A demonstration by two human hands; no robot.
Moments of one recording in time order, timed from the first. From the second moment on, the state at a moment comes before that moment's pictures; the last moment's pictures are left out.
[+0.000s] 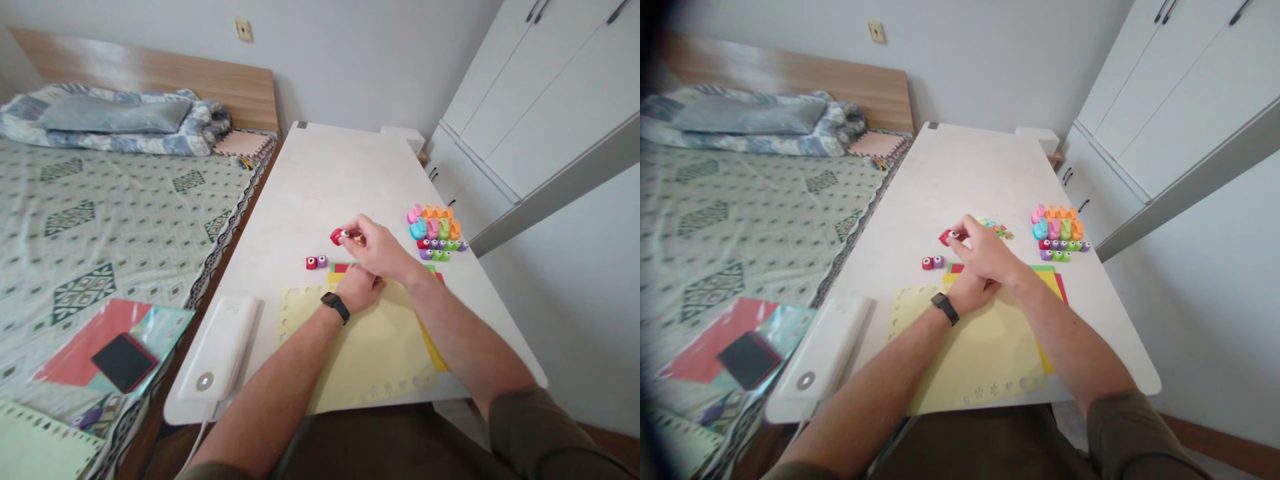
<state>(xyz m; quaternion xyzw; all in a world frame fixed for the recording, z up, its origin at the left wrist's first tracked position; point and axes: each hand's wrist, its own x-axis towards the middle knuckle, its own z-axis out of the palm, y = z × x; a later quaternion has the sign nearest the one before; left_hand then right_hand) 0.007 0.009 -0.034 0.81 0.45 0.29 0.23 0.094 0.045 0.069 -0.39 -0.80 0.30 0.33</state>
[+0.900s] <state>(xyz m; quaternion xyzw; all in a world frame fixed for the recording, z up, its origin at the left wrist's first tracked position) 0.006 0.014 -0.035 0.81 0.44 0.28 0.28 0.261 0.018 -0.008 -0.54 -0.59 0.53 0.28</state>
